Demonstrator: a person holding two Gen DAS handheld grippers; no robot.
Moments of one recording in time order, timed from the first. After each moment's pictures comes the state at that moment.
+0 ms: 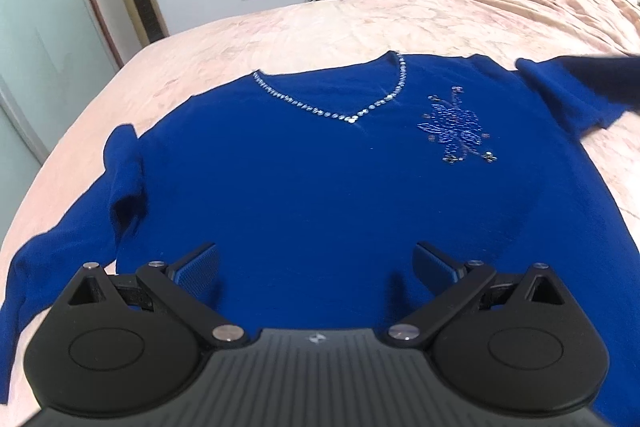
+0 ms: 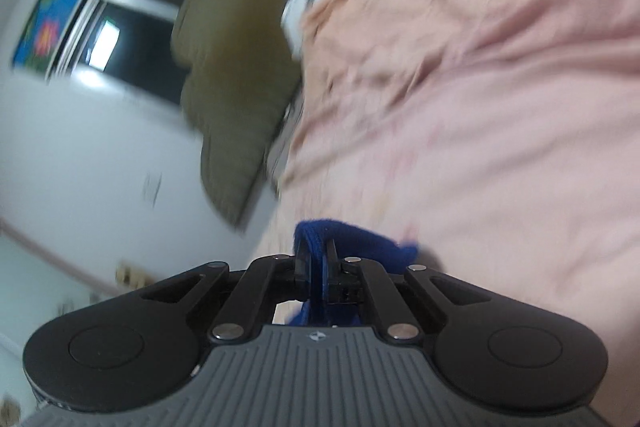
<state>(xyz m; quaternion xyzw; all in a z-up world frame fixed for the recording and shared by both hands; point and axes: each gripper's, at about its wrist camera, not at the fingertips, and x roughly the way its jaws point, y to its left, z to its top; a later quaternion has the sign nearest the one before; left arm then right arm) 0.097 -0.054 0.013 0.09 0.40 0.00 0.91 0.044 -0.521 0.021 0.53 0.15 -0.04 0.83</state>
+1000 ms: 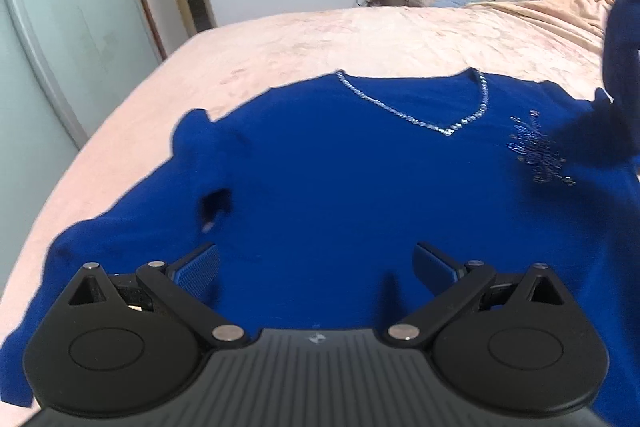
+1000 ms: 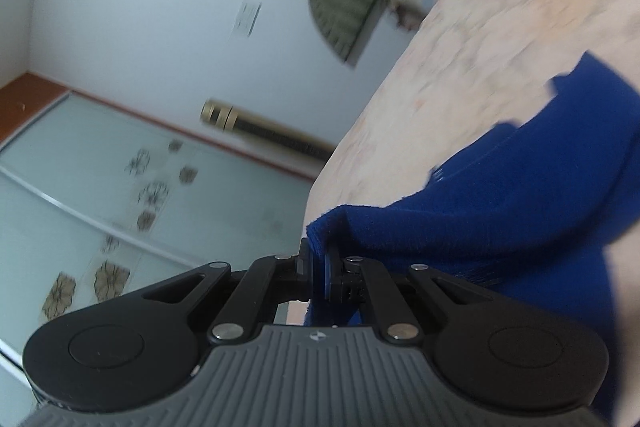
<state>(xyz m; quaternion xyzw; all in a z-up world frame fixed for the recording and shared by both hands) 0.103 0.016 0.018 0.06 0.39 0.05 0.92 0.181 -0.228 0.072 0.50 0.29 0.22 0.78</state>
